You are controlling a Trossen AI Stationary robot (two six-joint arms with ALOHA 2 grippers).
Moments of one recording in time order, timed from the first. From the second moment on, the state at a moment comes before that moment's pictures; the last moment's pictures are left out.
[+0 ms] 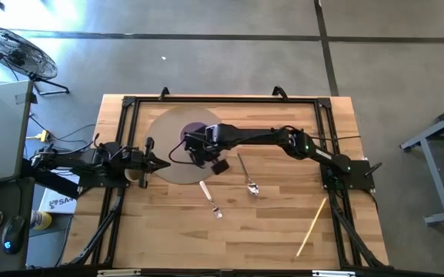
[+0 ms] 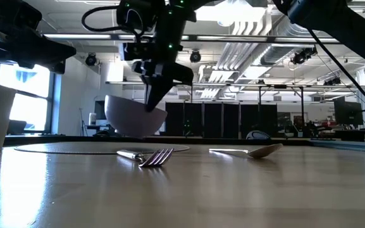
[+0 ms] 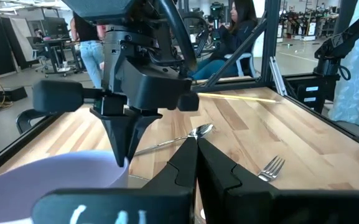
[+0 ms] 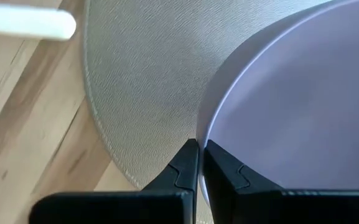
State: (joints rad) left arm -0.07 0.01 0.02 0.00 -0.01 0.07; right arm -0.07 2.43 2.34 -1.14 0.15 -0.62
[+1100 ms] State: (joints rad) left arm -0.07 0.01 0.02 0.00 -0.01 0.07; right arm -0.06 2.46 2.28 -0.87 0.23 -0.36
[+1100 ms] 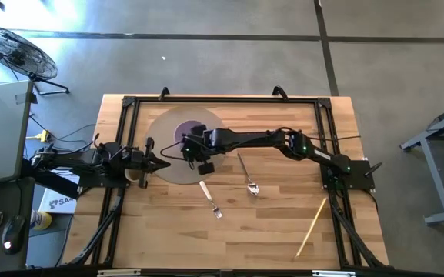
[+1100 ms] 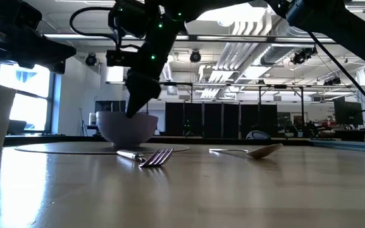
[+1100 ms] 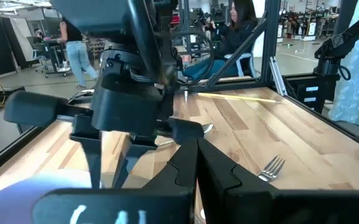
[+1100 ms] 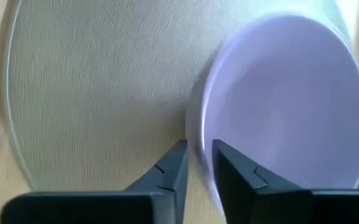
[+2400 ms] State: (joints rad) left arm -0.07 0.01 0.02 0.00 -0.01 0.07; right arm -0.17 2.35 1.96 -0.70 0.24 -0.03
